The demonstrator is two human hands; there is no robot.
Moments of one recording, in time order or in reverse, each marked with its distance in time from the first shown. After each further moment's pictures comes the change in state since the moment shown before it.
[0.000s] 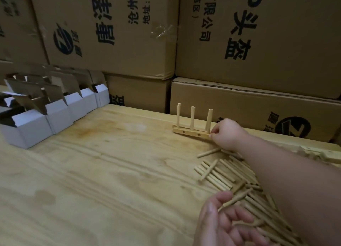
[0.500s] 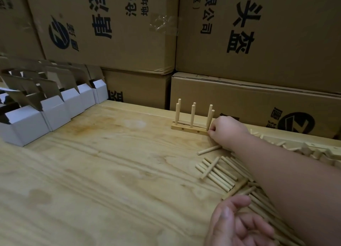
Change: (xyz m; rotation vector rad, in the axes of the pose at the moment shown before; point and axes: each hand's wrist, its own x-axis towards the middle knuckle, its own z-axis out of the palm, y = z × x) left_hand 0.017 -0.008 -0.019 0.471 -0.016 0.028; right_hand 0.004 -0.007 0.008 -0.267 0.057 -0.044
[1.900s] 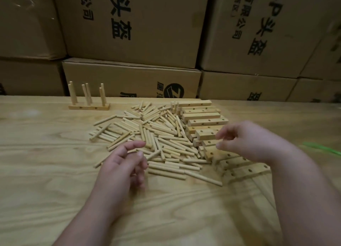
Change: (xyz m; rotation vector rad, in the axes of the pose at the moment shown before) left_hand -0.059 -0.036 0.061 0.205 -0.148 0.241; right_hand -0.363 0.182 -0.133 0.452 -0.089 0.471
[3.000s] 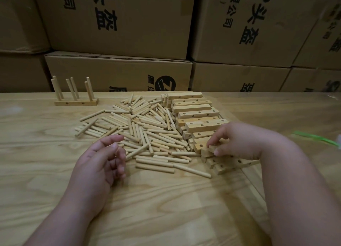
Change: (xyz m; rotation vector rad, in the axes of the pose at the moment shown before) left_hand 0.007 -0.006 -0.010 -0.087 0.004 -0.006; right_hand 0.009 0.025 0.002 -0.212 -0.186 -0.065
